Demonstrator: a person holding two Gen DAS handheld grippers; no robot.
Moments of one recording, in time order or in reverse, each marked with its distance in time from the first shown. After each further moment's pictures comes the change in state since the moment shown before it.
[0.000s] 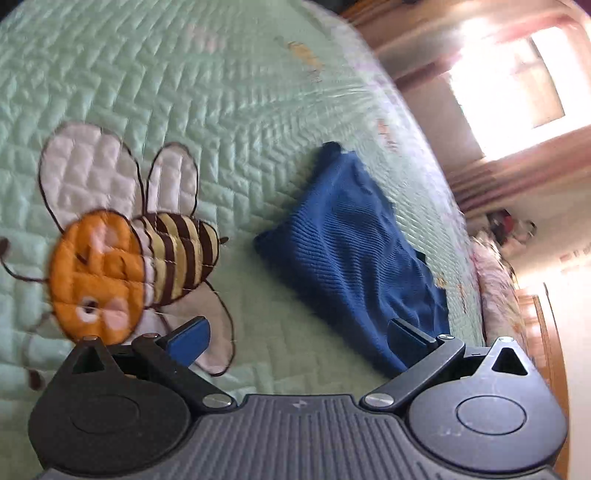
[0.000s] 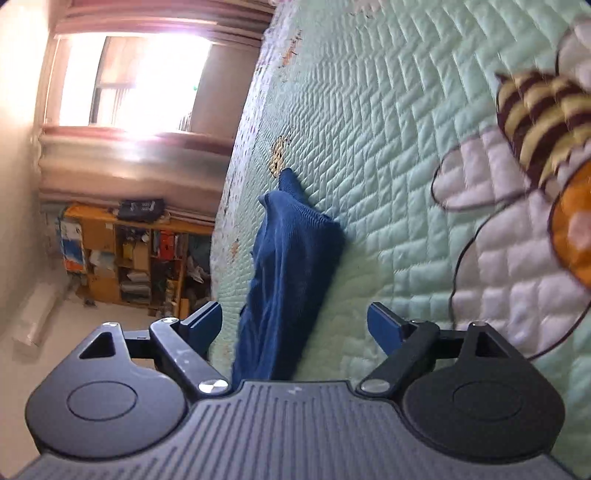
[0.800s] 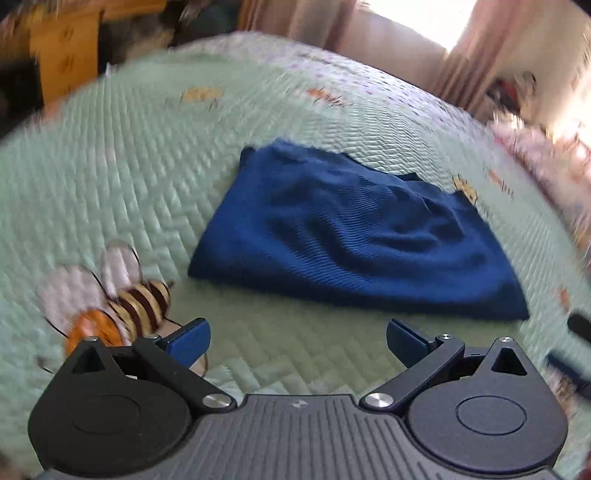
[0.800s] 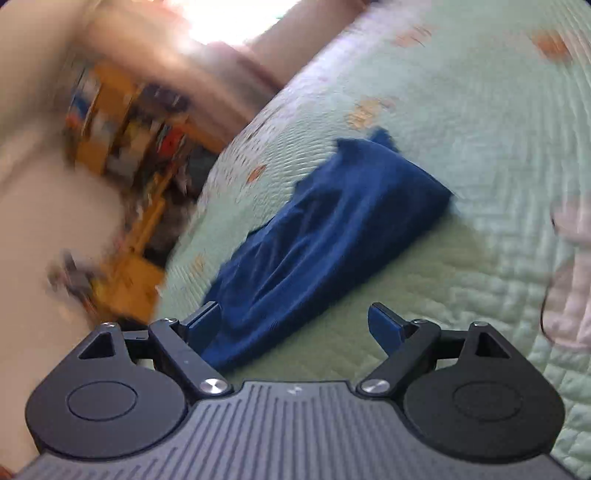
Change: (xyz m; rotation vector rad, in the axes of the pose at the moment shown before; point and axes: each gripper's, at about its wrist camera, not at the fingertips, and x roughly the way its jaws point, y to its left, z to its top) left arm -0.012 -0.111 -0.068 0.674 -0.040 0.285; right arm 0.029 0.109 -0.080 -0.641 0.121 -0.147
